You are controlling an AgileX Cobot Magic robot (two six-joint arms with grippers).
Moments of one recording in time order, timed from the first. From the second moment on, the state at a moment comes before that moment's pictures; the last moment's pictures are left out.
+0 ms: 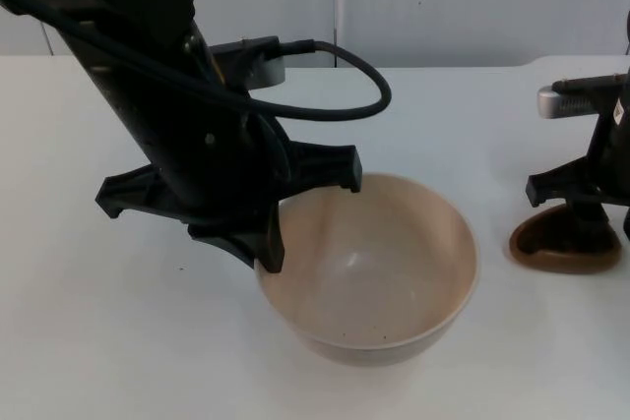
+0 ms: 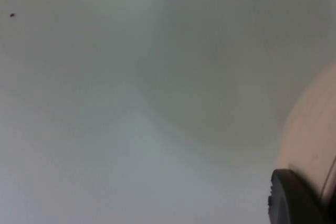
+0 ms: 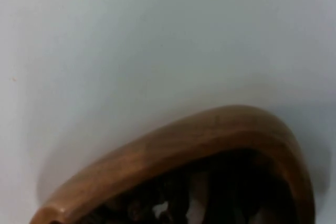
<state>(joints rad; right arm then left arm) 0.30 2.13 -1.29 -0.21 0.70 0.35 -0.57 1.77 -1.04 -0.28 0.69 -0.27</state>
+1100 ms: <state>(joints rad) 0.30 2.13 -1.29 -0.21 0.70 0.35 -0.57 1.77 -1.04 -0.28 0.69 -0.27</state>
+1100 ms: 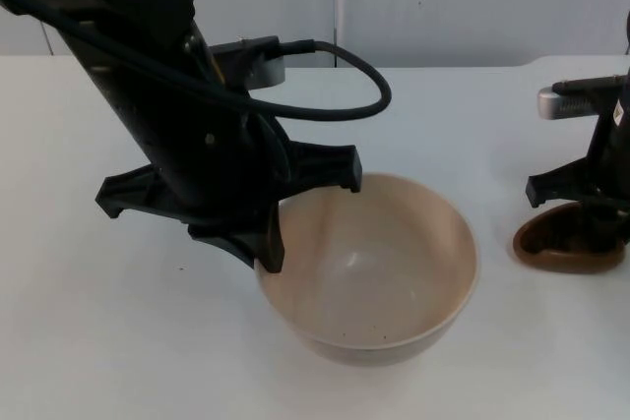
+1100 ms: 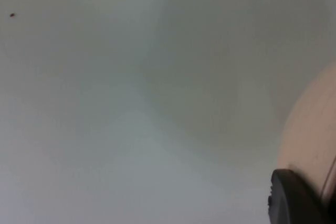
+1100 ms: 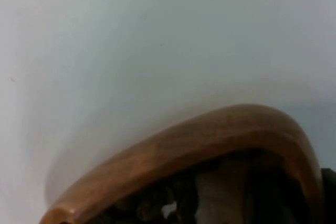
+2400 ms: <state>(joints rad) 0.30 1.90 -1.29 -0.20 0.80 0.29 -0.57 1.77 -1.04 -0.28 0.69 -0.27</state>
